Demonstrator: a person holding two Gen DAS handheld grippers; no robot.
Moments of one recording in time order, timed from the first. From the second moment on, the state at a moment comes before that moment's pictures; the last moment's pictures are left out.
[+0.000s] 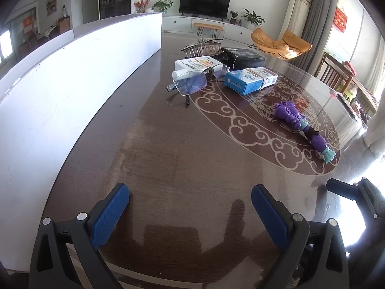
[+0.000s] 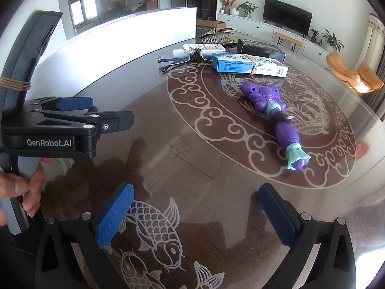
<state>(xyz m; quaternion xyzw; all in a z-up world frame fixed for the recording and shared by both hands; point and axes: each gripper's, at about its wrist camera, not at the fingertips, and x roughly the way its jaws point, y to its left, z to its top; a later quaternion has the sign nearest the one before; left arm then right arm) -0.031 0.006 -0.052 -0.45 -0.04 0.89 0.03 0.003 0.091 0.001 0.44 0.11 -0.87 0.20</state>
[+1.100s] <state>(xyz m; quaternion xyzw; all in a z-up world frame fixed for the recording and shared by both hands) -0.030 0.004 -0.053 -0.45 -0.04 0.89 0.02 0.012 0.098 0.011 0.42 0.09 -0.88 0.19</state>
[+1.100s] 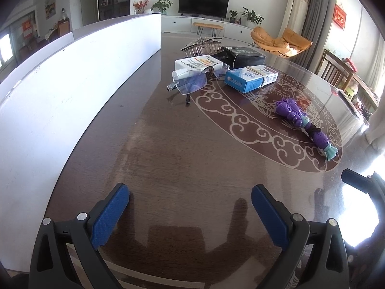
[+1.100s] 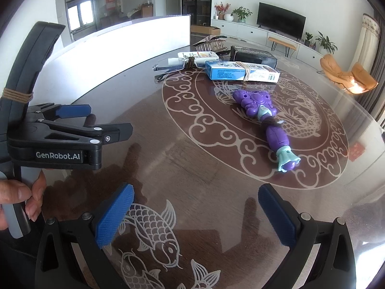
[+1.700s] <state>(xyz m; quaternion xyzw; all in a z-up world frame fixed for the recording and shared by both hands) -0.027 -0.014 -0.051 -0.44 -0.08 0.89 0.01 -0.072 0.153 0.022 0.46 0.11 -0.86 0.17</state>
